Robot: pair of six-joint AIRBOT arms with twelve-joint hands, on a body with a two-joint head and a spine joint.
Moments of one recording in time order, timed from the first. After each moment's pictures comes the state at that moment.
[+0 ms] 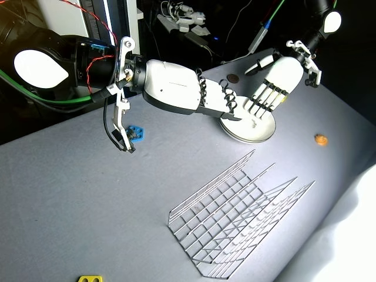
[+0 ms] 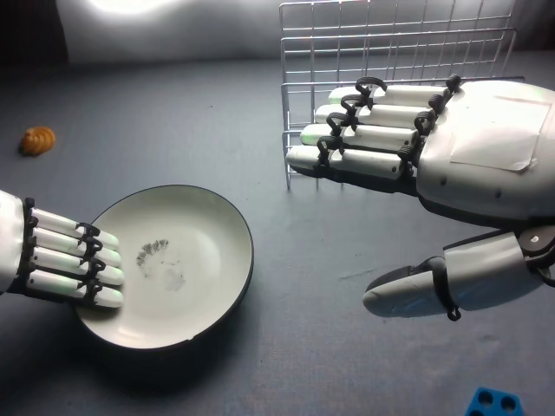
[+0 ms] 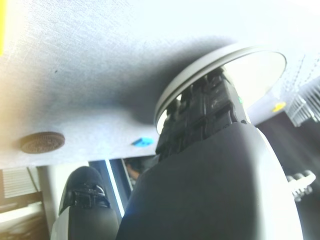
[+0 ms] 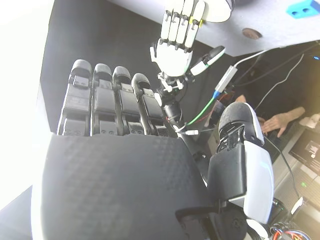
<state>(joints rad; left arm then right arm) 0.76 -0.99 1.66 1.48 -1.15 0.03 -0.44 -0.83 0.76 -0.28 0.46 -0.94</state>
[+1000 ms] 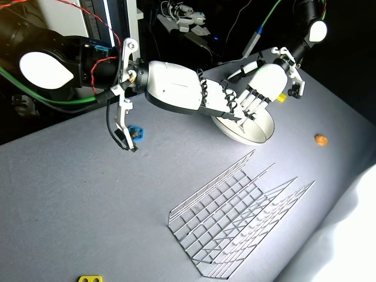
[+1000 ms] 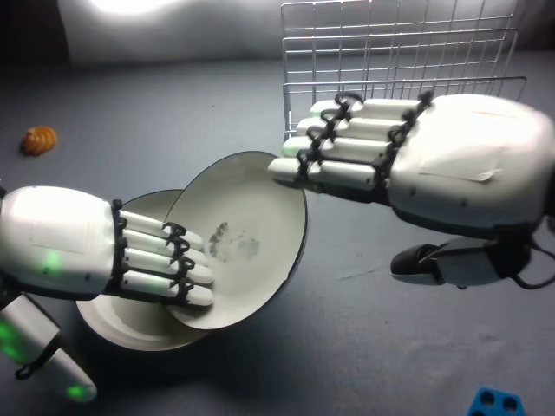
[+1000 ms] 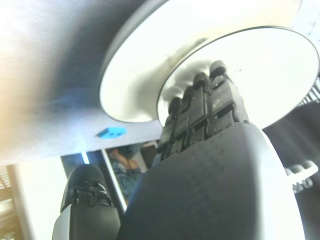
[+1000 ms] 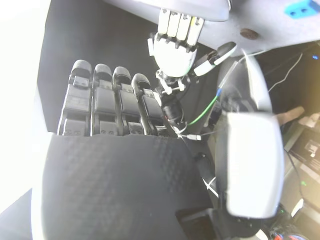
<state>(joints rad) 0.66 -1.05 1.52 1.47 -1.05 -0.03 -0.44 -0.92 0.81 -0.20 0.42 -1.02</state>
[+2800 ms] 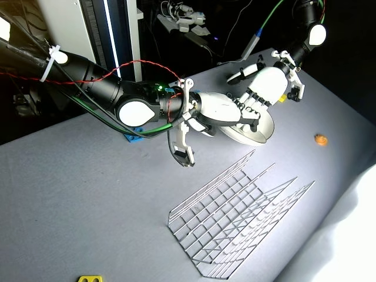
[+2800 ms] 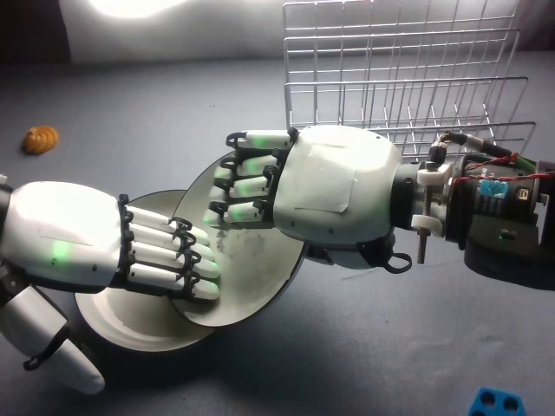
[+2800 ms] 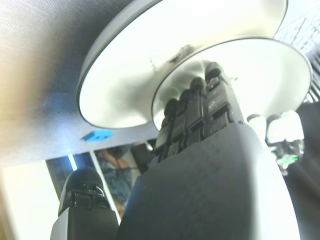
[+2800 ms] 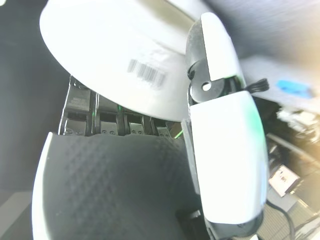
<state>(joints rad) 0.66 -1.08 1.56 1.43 -1.06 -0.04 -0.47 -1.32 1.15 -0.35 0.52 -1.12</state>
